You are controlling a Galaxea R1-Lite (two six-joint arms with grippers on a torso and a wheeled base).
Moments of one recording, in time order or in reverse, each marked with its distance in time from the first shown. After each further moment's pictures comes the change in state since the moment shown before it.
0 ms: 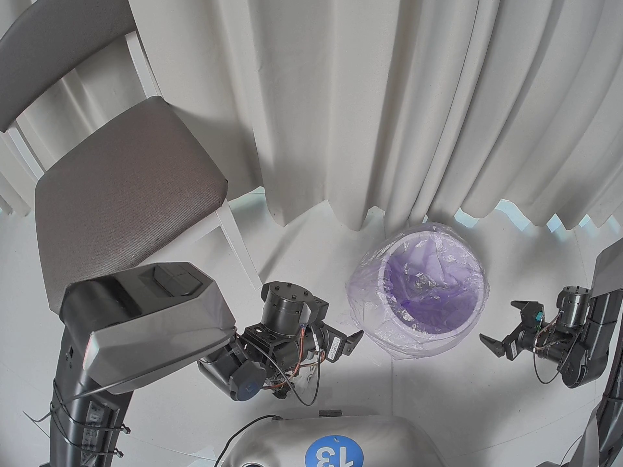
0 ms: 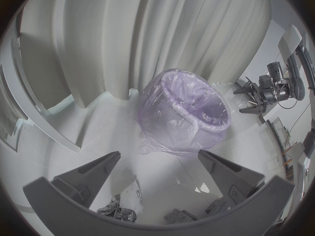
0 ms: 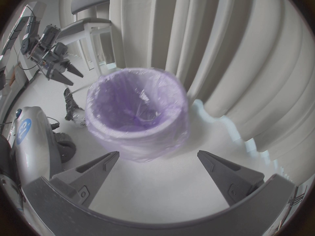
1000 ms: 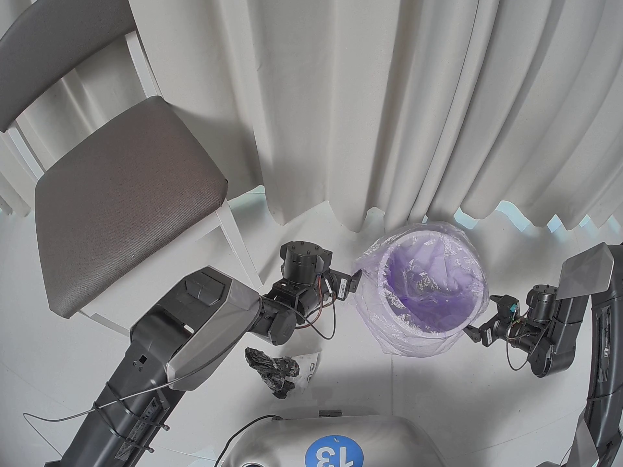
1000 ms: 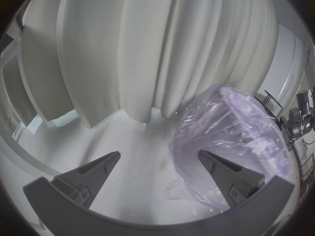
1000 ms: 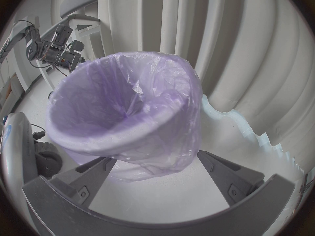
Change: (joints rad) left arm 0.103 0.356 -0.833 0.295 0.077 -0.012; right arm 0.026 0.256 -0.384 0.040 -0.020 0.133
